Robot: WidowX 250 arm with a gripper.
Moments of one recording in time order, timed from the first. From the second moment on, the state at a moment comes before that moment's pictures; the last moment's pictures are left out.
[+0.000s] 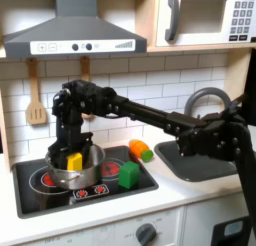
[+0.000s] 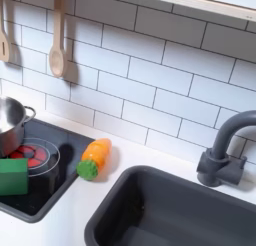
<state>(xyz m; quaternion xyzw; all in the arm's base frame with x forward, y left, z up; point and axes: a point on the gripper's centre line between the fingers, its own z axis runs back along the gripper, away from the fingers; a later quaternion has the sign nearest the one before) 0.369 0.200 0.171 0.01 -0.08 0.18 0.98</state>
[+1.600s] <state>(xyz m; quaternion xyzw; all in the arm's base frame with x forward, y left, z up) 0.312 0.100 0.243 -0.01 -0.15 0.09 0.98</state>
